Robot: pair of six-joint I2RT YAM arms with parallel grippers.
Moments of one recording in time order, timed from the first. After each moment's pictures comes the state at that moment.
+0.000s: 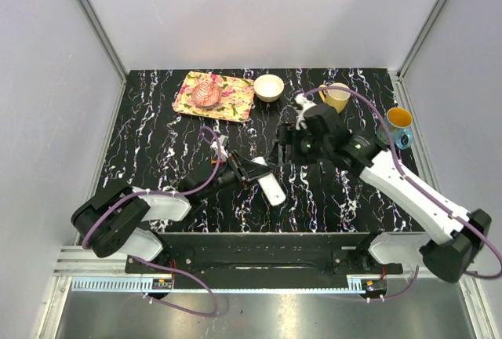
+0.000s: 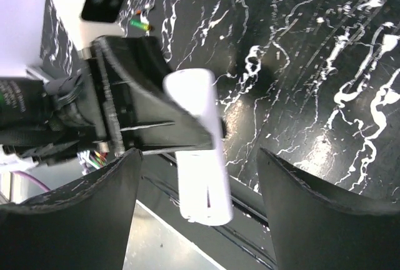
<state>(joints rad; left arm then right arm) -0.76 1.43 0.35 1.09 0.31 -1.46 0.78 1.29 1.32 -0.76 -0.12 0.59</state>
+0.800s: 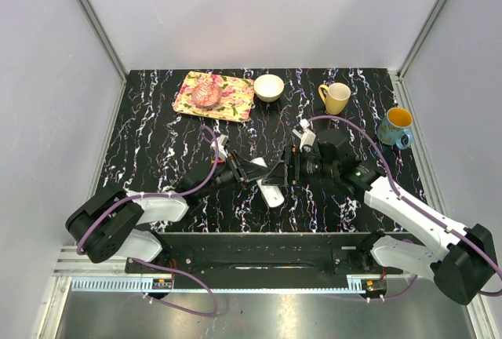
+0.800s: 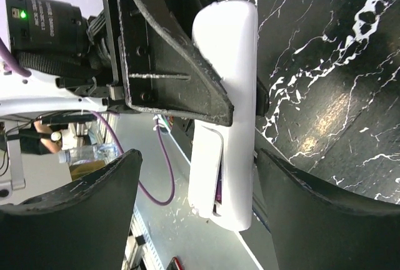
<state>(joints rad) -0.75 1.38 0.35 1.04 0.36 -1.44 0.66 1.07 0.80 -0.25 -0.54 0.78</state>
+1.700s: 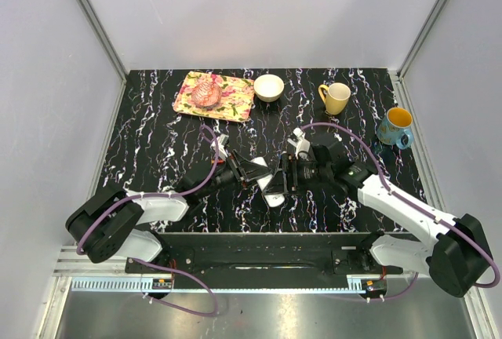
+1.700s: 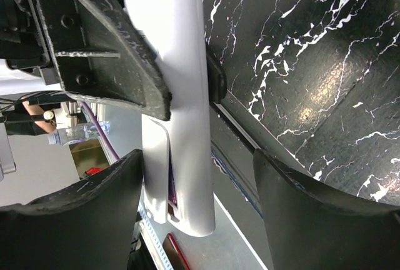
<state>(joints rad) -0.75 1.38 0.35 1.04 0.36 -1.45 0.66 1.13 0.75 -0.25 -0.62 0.74</state>
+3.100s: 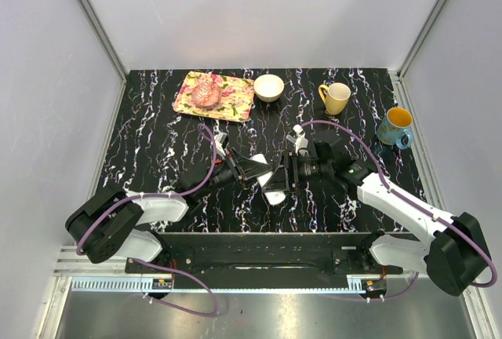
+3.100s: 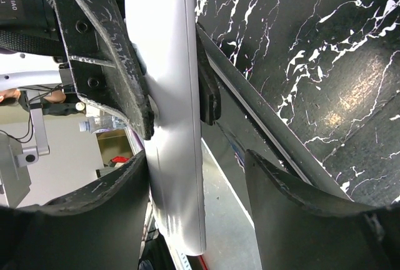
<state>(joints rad) -0.75 1.38 0.35 1.14 0.37 -1.49 0.63 1.15 0.75 -0.18 -0.73 0.78</state>
